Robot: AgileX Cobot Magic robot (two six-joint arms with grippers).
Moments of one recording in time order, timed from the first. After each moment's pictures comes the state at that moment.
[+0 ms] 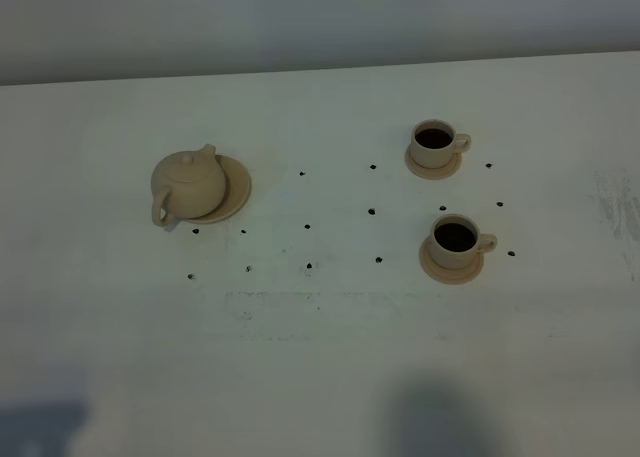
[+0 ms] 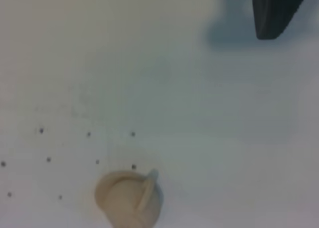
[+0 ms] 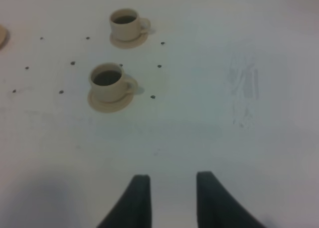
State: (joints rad) left arm 0.02 0.11 -0.51 -0.01 1.03 -0.07; right arm -0.01 -0.01 -0.52 0.17 1.12 -0.12
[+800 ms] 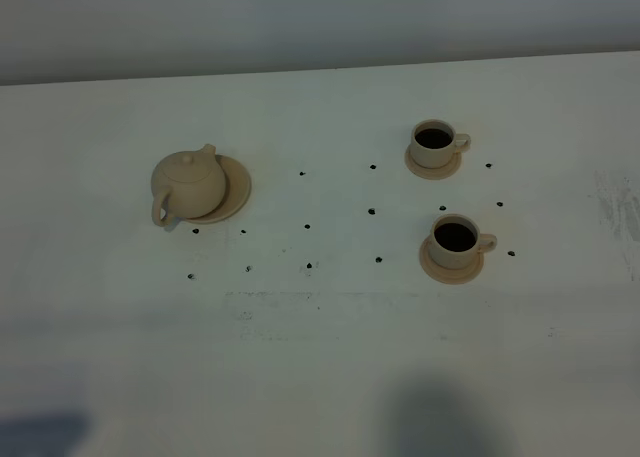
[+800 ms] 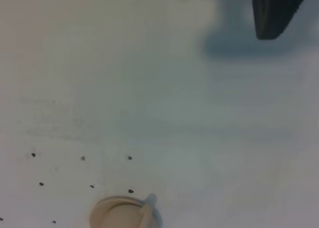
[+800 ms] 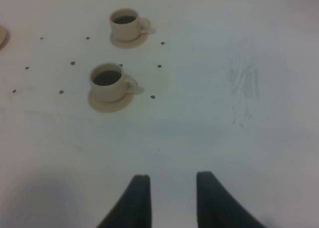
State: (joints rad) left arm 0.02 0.06 -0.46 -0.01 1.05 -0.06; right arm -0.01 -0.01 -0.52 0.17 1.12 -0.12
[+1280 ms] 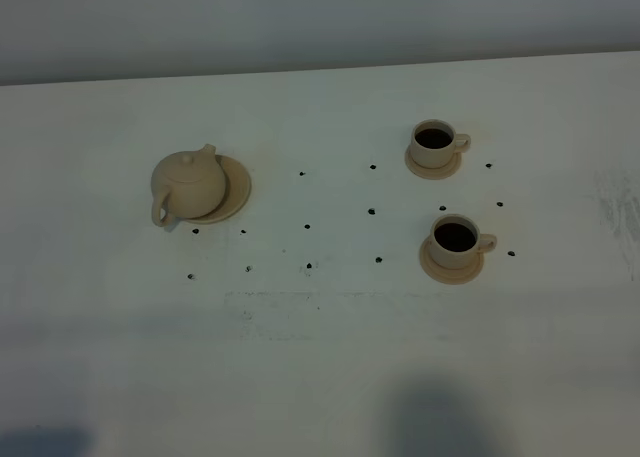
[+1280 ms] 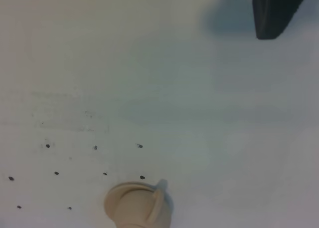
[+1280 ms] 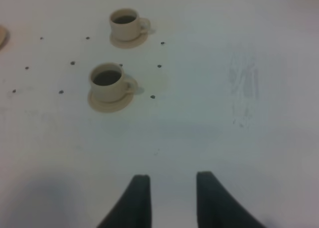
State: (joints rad) left arm 0.02 0.00 -0.46 -0.03 1.06 -0.03; right arm -0.01 -0.01 -0.52 0.17 1.12 -0.12
